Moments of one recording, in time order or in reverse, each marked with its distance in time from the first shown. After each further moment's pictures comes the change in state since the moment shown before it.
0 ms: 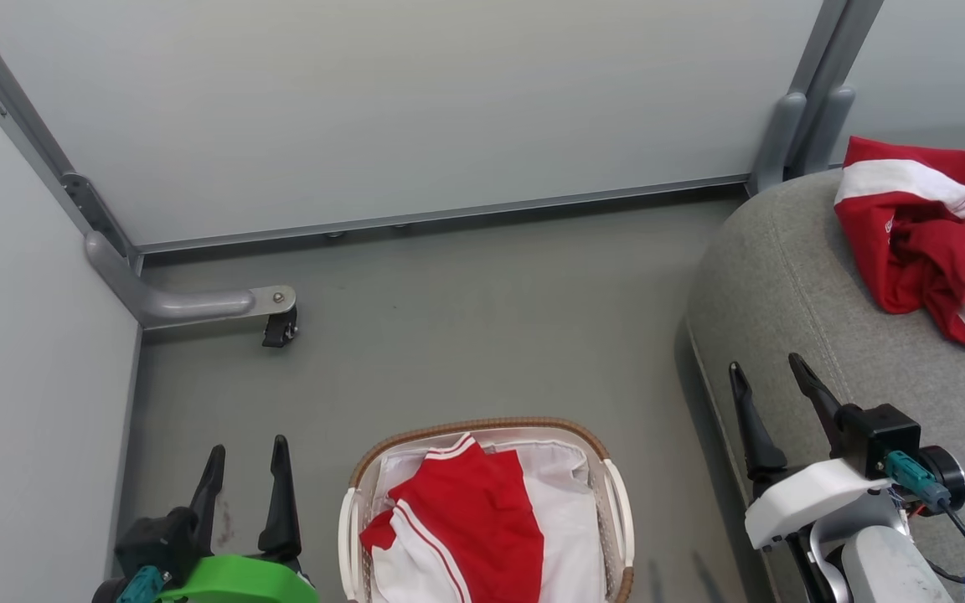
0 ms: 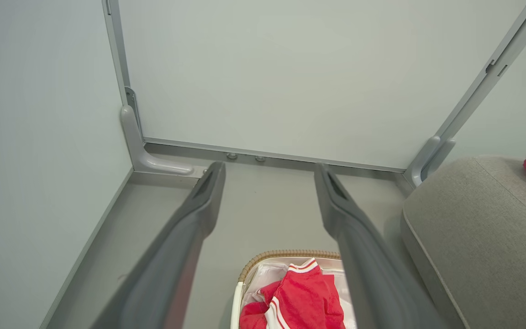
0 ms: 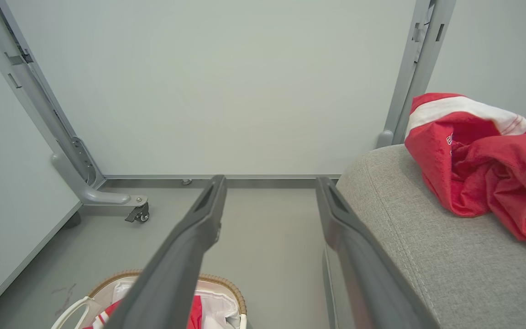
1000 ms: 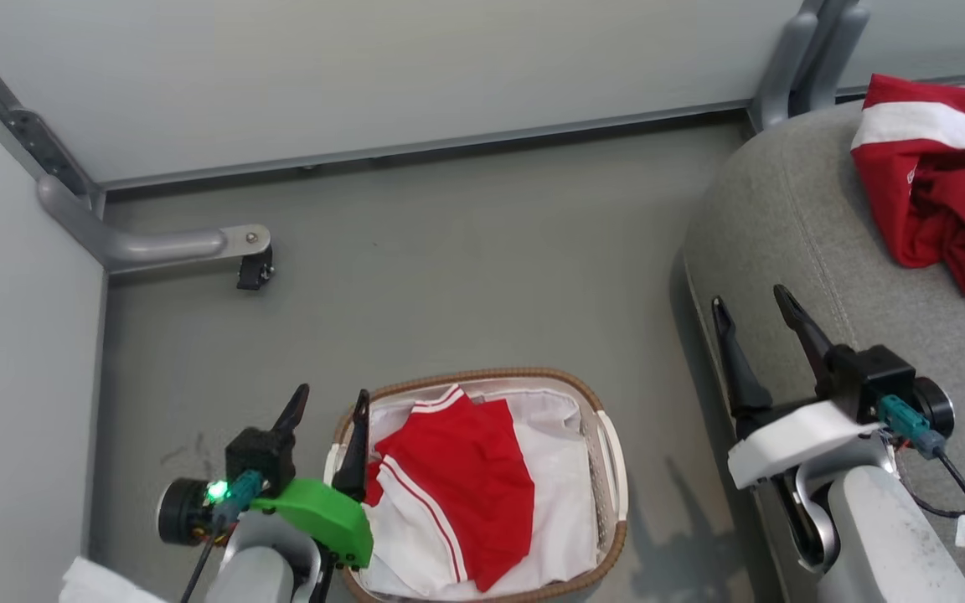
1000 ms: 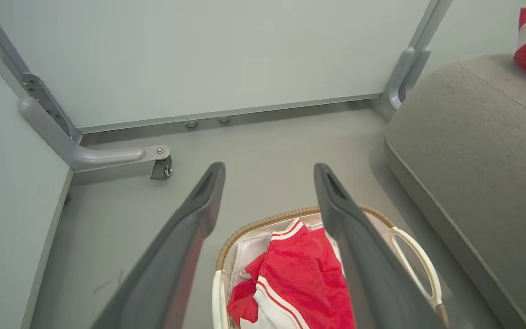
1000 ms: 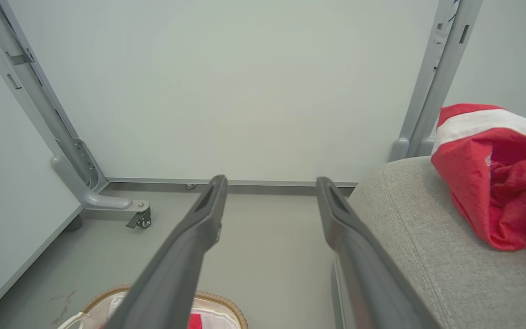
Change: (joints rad) left arm -0.228 0.000 -0.152 0.251 0.106 -0.024 0.000; right arm -0.092 0.000 0.031 -0.034 0.002 0.000 0.000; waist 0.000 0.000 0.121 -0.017
